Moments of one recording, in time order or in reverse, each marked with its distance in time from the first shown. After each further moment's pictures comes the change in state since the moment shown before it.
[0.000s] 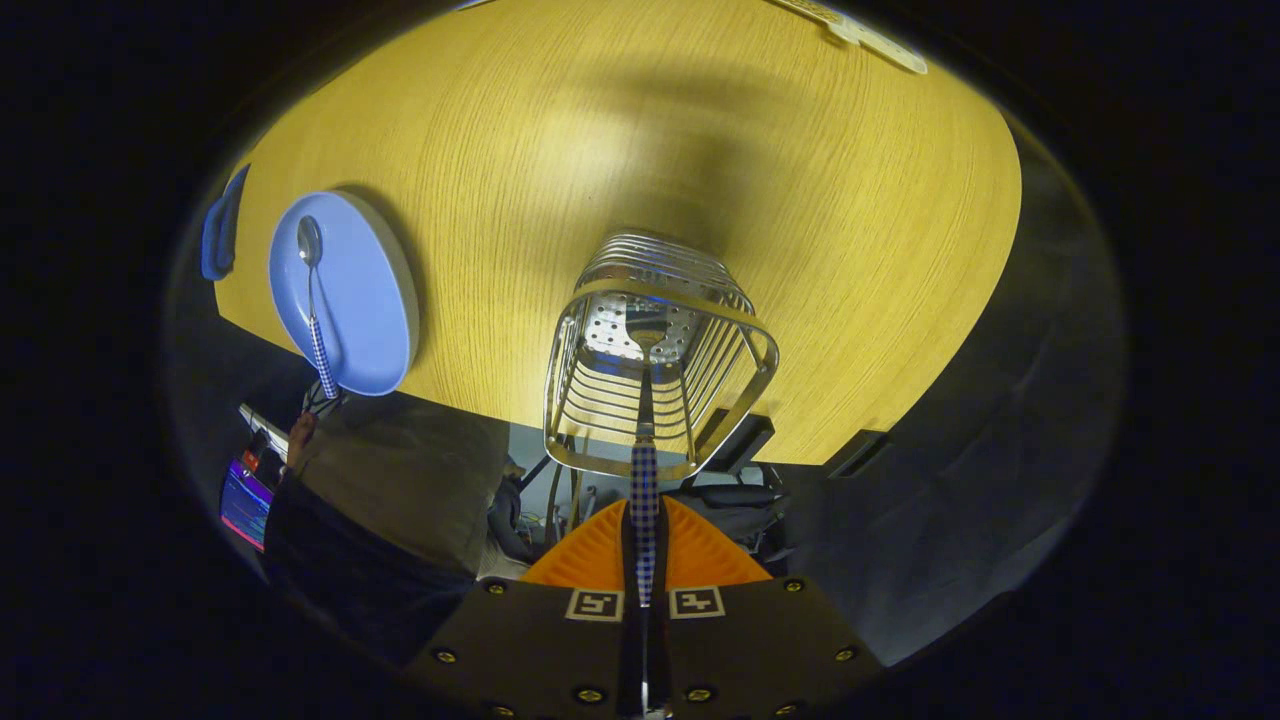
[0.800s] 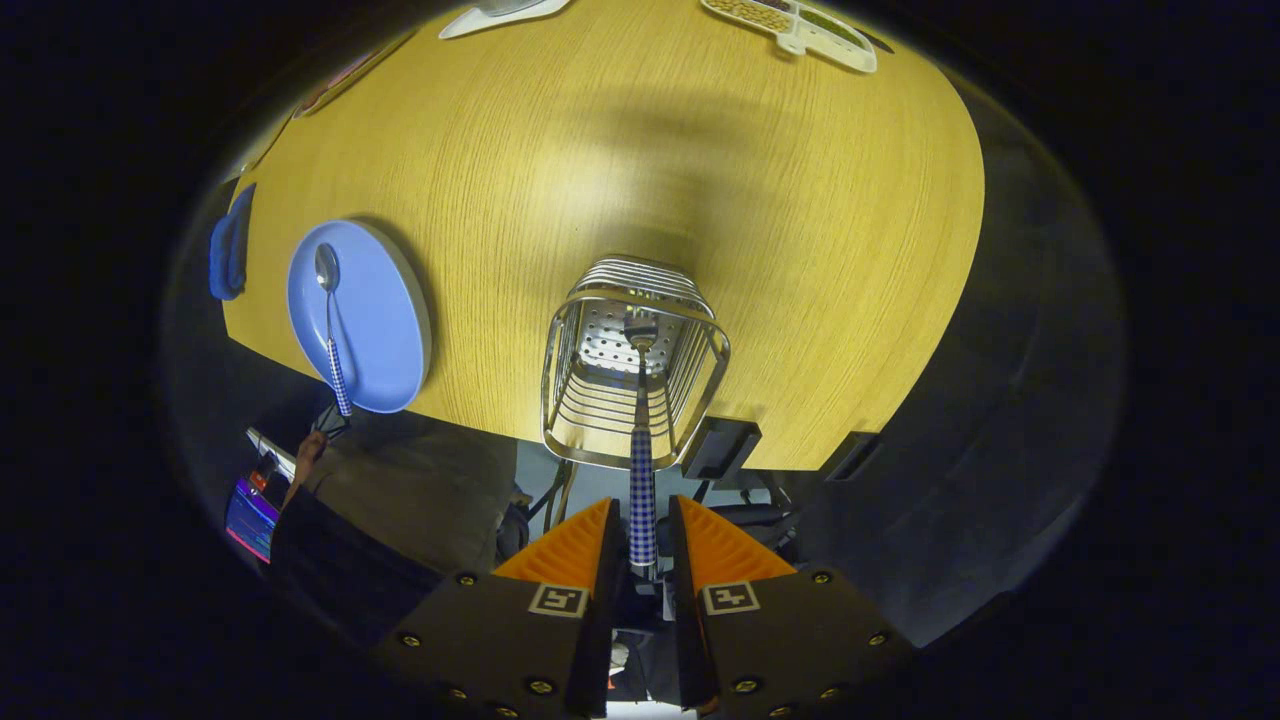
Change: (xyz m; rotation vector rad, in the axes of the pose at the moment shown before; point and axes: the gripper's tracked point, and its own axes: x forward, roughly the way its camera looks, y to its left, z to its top) arm -0.020 -0.006 -0.010 0.060 -0.137 0.029
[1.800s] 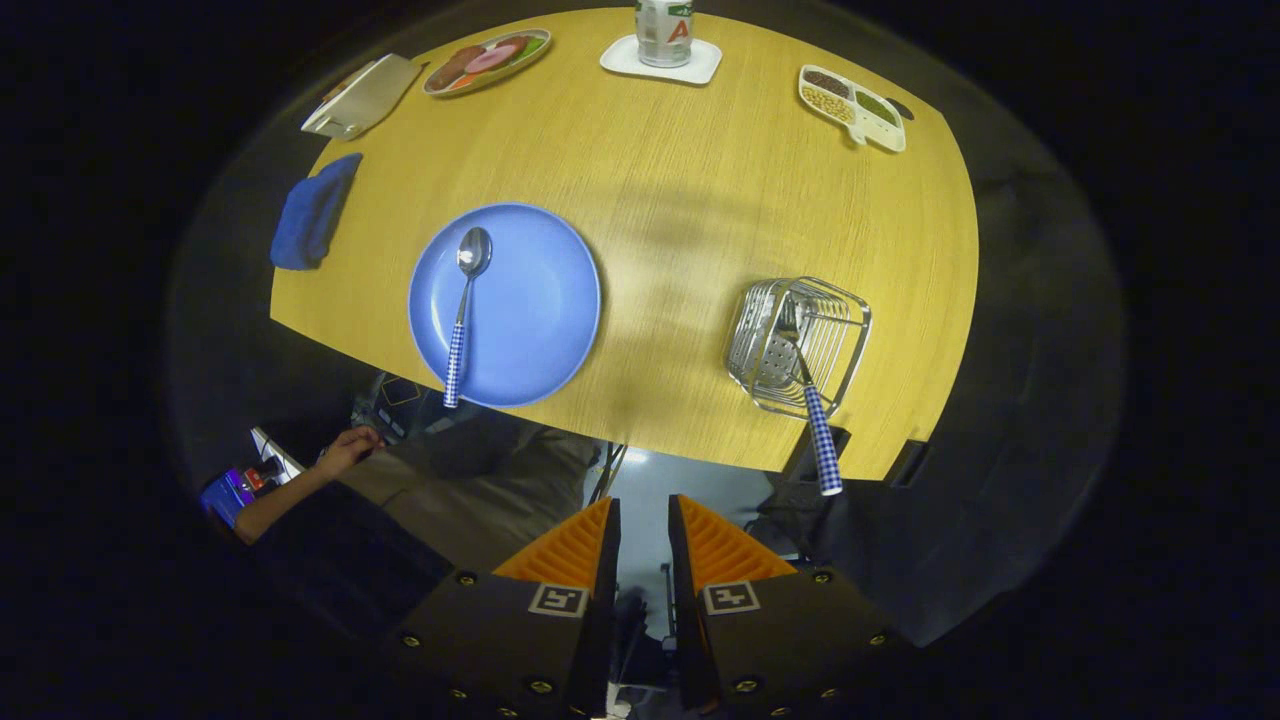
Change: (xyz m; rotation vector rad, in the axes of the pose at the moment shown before) arm -0.011 0.136 -0.050 -0.074 -0.286 0.019
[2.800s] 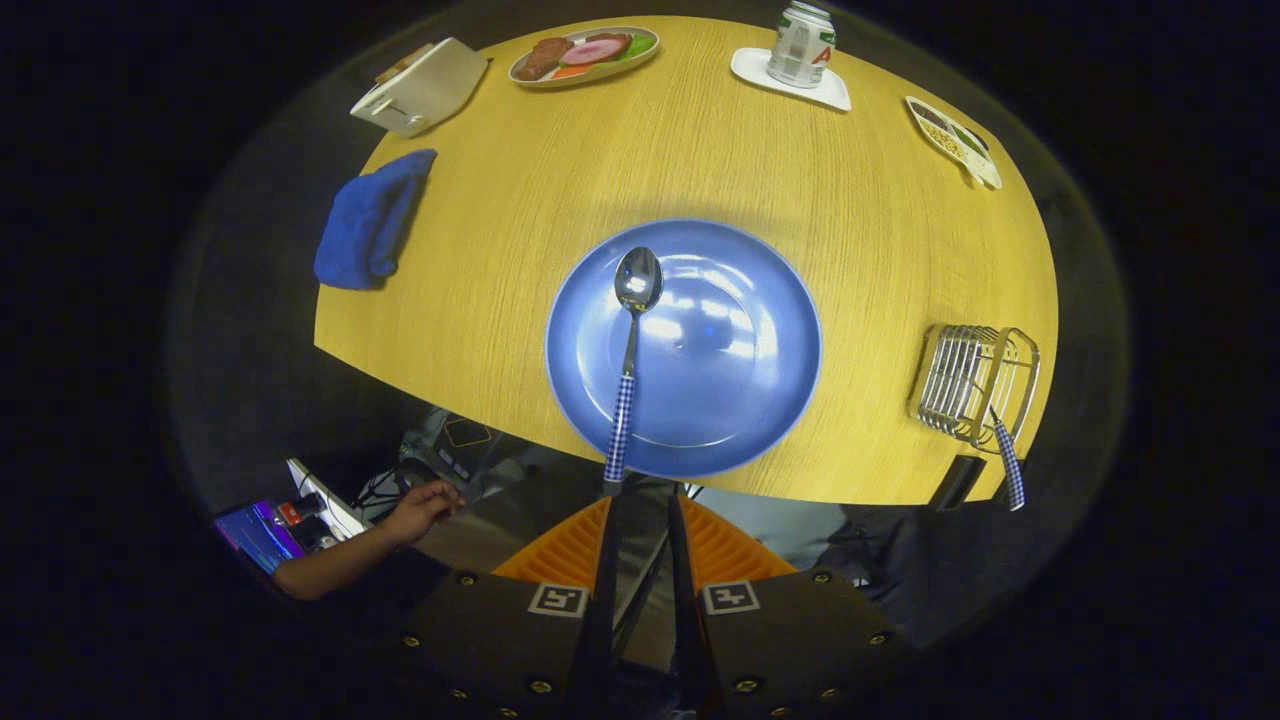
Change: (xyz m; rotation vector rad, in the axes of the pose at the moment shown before) arm 0.052 0.154 0.048 0.023 -0.108 0.122
